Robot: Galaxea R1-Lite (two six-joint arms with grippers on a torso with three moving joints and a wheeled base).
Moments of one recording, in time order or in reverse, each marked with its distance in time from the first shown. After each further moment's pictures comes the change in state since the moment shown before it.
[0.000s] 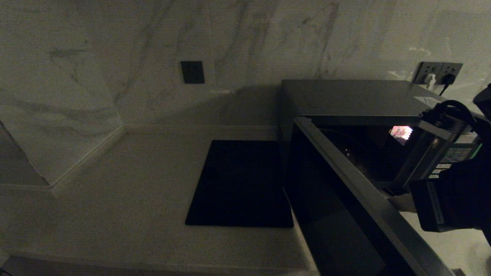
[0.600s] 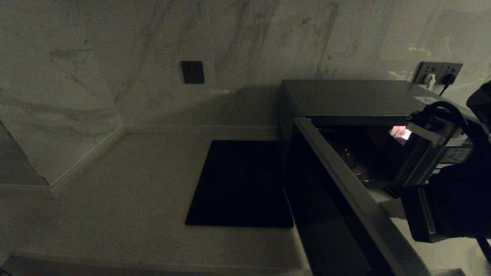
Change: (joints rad) left arm 0.000 0.000 0.000 0.000 0.000 0.000; right arm 0.086 0.020 -0.021 -0.006 -0.004 0.031
